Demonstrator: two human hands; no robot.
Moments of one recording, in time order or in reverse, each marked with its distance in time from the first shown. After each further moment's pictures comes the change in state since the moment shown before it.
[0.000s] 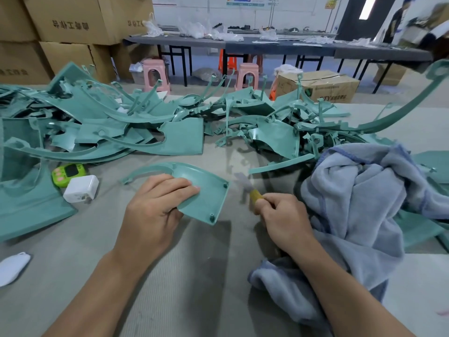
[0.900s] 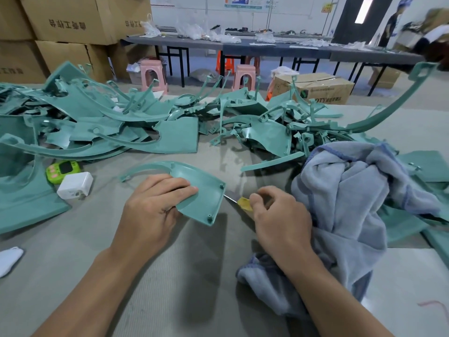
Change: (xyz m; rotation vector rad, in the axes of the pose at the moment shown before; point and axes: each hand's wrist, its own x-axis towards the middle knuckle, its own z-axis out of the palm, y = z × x) left_hand 0.003 0.020 -0.004 0.001 -0.049 -0.022; right_hand -0.023 -0.014 -0.004 -0.314 0.224 0.085
